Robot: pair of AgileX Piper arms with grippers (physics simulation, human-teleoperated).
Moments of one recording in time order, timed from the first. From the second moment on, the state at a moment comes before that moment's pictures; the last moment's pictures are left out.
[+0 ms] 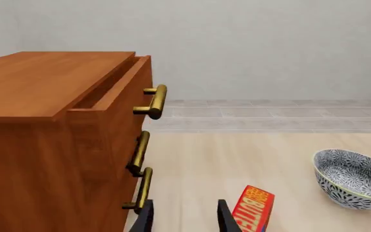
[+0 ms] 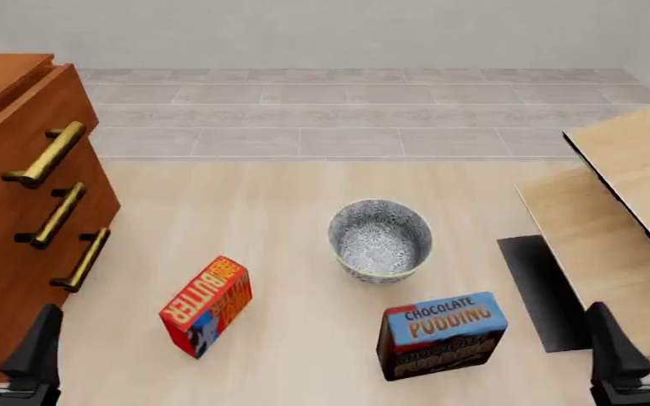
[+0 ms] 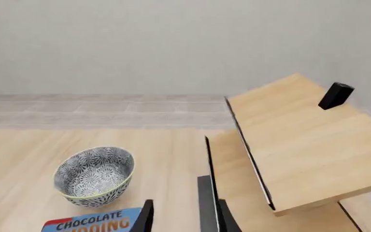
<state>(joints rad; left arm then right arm) 0.00 0.00 0.00 0.00 0.00 0.00 0.03 -0.03 0.02 0.00</state>
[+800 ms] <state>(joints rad) -0.02 0.03 -0.12 0.02 0.01 -0.02 0.00 -0.01 -0.02 -0.01</state>
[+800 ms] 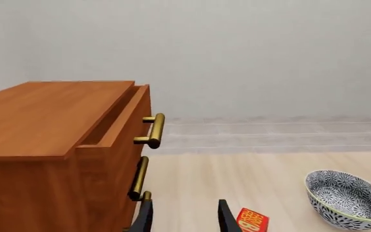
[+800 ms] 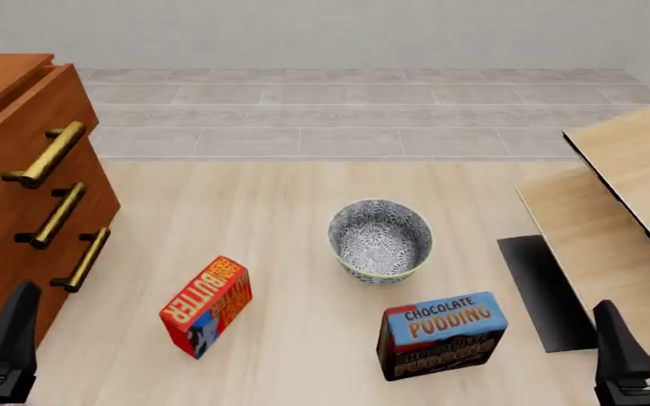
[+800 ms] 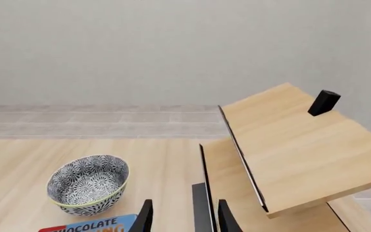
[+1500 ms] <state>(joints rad) -0.09 0.47 -0.21 -0.32 0.03 -0.03 0.00 -0.01 -0.02 -0.01</state>
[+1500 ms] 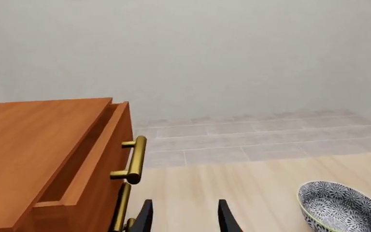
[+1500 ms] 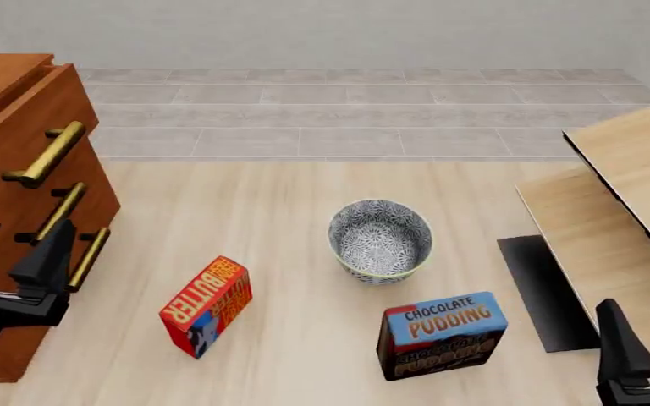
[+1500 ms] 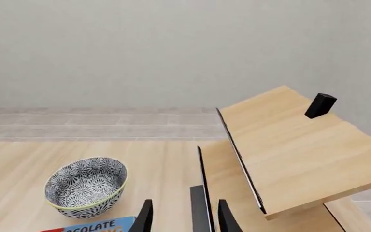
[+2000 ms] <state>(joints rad) -0.10 0.74 -0.29 -0.50 0.04 -0.03 0.00 -0.01 -0.02 -0.02</state>
